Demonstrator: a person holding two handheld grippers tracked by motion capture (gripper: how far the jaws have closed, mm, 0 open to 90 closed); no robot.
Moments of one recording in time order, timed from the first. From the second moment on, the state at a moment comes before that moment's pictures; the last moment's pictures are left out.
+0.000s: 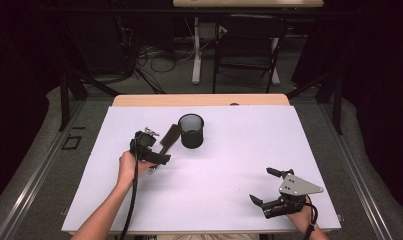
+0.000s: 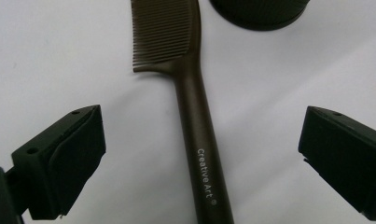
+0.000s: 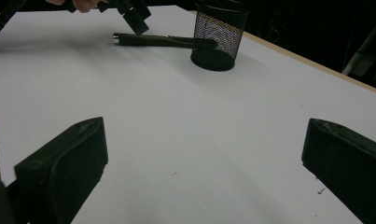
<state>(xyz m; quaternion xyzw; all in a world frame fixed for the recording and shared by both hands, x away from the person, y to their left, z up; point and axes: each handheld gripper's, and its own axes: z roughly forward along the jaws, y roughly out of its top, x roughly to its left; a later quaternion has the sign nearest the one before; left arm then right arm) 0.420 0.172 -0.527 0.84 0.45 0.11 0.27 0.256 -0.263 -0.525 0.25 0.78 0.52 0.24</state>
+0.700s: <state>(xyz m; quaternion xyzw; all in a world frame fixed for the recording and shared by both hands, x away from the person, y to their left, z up) 0.441 0.159 -0.514 0.87 0.45 0.08 0.21 0.258 -0.264 -0.526 0.26 0.78 0.52 0.24</state>
